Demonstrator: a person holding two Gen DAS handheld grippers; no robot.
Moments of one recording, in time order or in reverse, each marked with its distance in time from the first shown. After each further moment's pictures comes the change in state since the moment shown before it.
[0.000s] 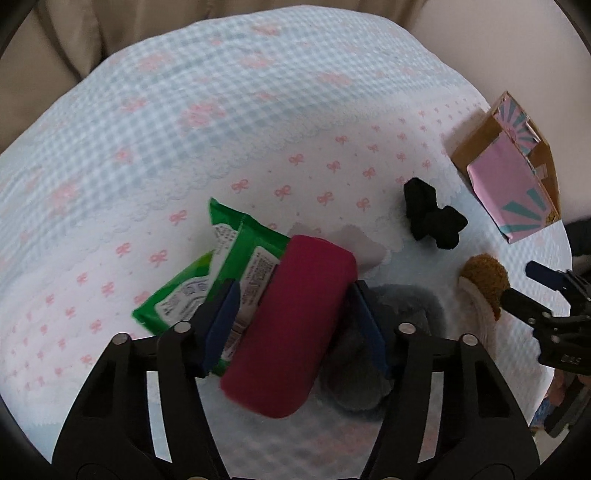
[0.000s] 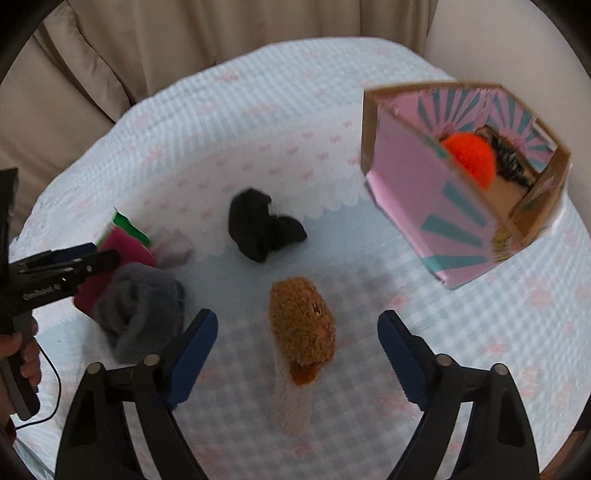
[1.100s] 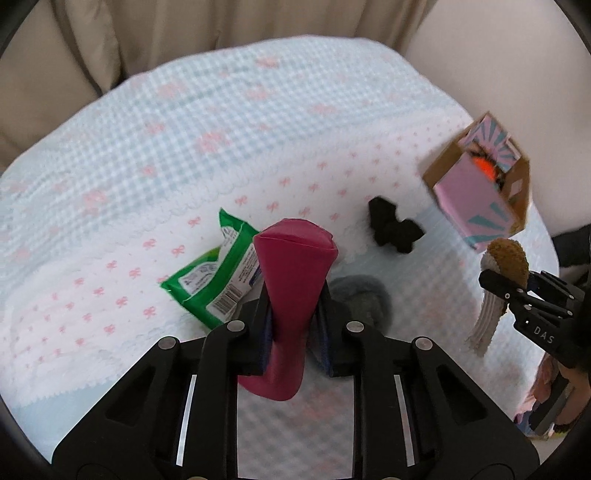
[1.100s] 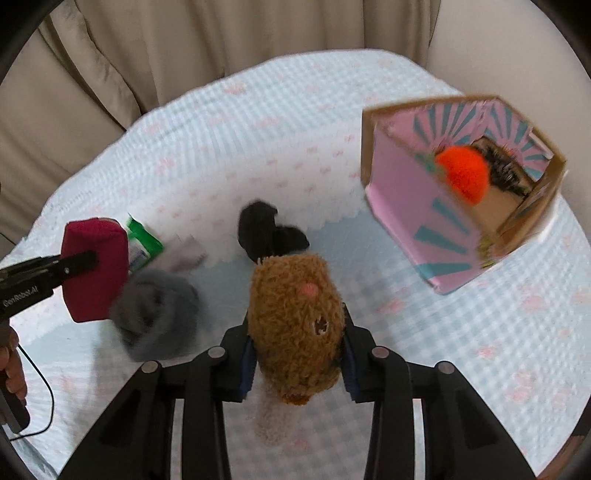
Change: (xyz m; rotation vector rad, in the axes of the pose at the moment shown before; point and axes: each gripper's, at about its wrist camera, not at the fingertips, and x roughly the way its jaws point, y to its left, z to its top) left arm -0.082 -0.021 -0.008 -0.043 -0.075 0.015; right arm -0.038 -0.005 -0.004 -0.015 -0.063 0.029
